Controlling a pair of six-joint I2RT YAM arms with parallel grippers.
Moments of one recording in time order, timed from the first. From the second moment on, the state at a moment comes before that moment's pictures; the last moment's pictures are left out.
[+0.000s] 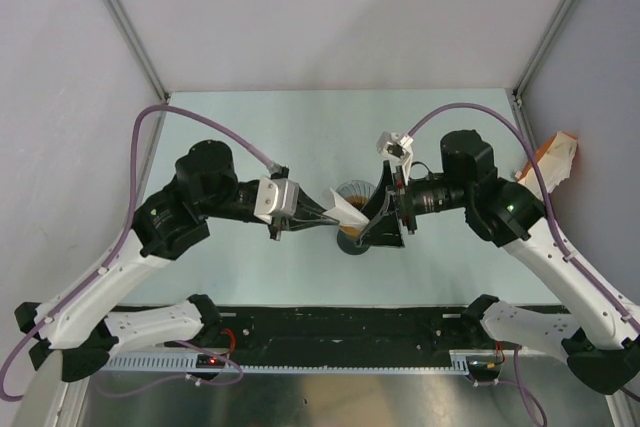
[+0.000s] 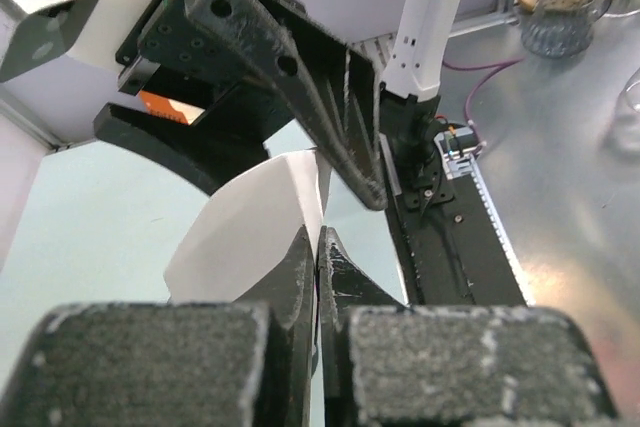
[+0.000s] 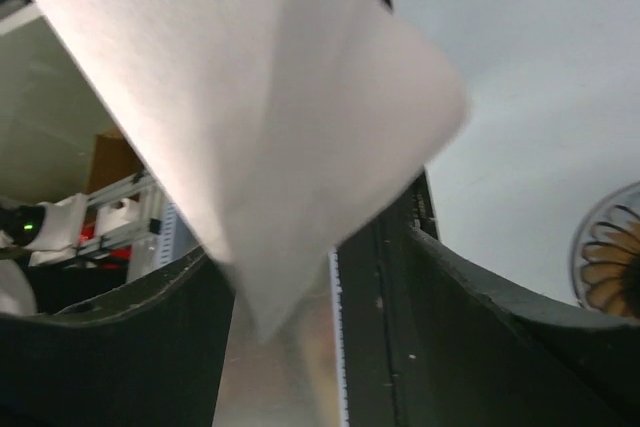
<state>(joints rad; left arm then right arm) -0.89 0.99 1.32 -0.47 0.79 0.32 0.68 1.03 1.24 -0.58 -0.91 0.22</state>
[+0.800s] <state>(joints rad) -0.91 0.96 1.29 -0.55 0.66 0.46 0.68 1.02 1.24 -0.48 -0.94 0.27</state>
